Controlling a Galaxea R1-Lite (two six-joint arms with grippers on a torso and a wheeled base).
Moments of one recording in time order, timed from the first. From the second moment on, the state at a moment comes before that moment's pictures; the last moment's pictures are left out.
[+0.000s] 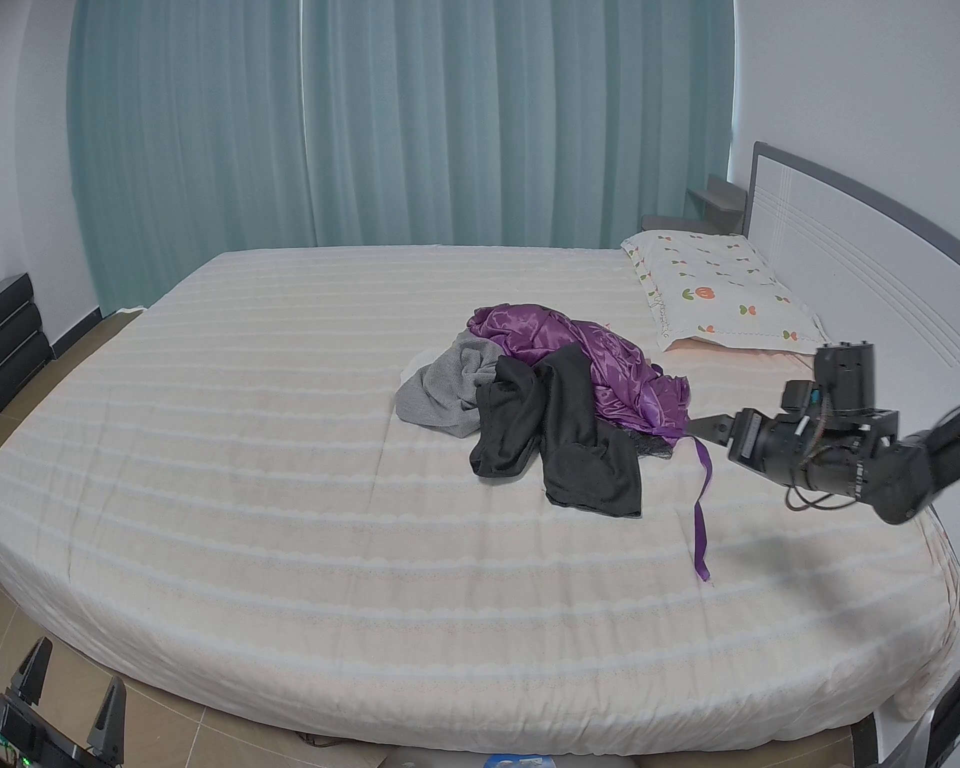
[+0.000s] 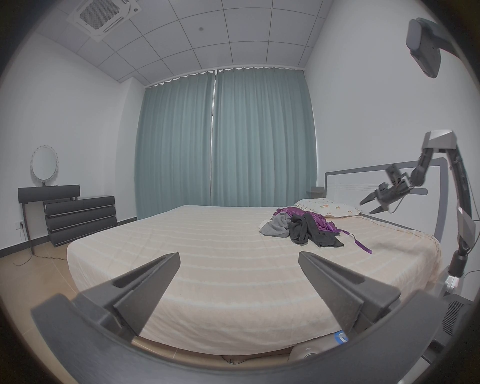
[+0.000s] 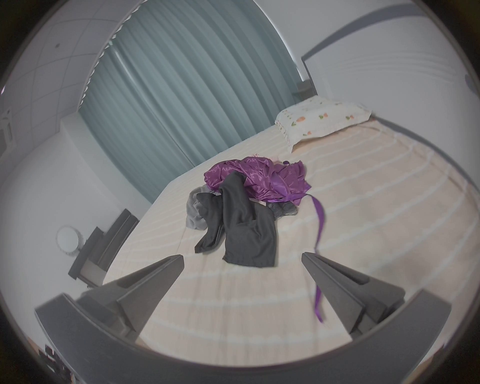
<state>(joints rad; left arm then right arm) 0.00 0.02 -0.02 0.00 -0.01 0.00 0.22 1.82 -0.80 -0.53 0.10 0.49</state>
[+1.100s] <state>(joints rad) 0.00 0.02 -0.02 0.00 -0.01 0.00 0.31 2.66 -1.52 -0.56 -0.04 0.68</state>
